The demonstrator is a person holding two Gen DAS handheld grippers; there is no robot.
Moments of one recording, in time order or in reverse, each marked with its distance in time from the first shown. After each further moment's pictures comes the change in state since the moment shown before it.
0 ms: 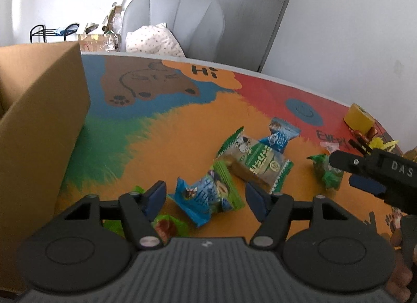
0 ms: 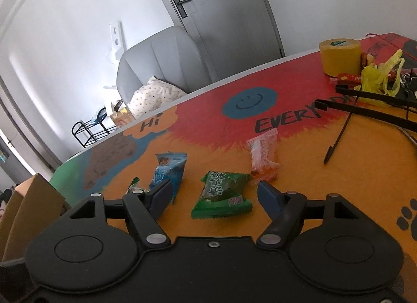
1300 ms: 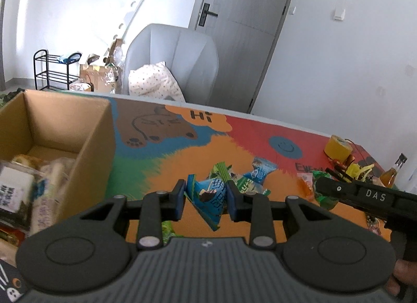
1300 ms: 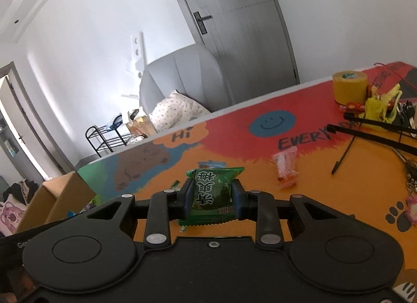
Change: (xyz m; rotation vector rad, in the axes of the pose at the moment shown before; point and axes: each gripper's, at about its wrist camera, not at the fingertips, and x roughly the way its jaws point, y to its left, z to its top) left arm -0.078 0.005 0.008 0.007 -0.168 -0.027; right arm -0.061 0.041 -0.003 -0.060 -0.087 0.058
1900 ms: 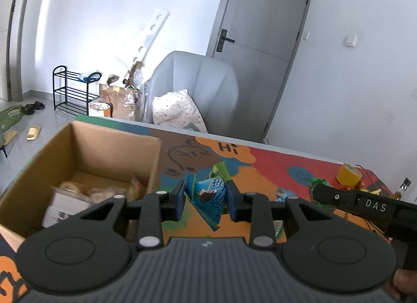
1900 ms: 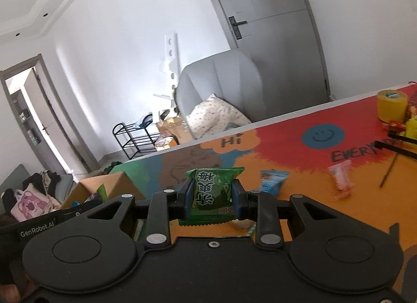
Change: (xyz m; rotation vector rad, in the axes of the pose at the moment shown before) left arm -0.045 0.039 0.022 -0.029 -0.108 0.062; right arm -0.001 0.064 0.004 -0.069 -0.008 0.113
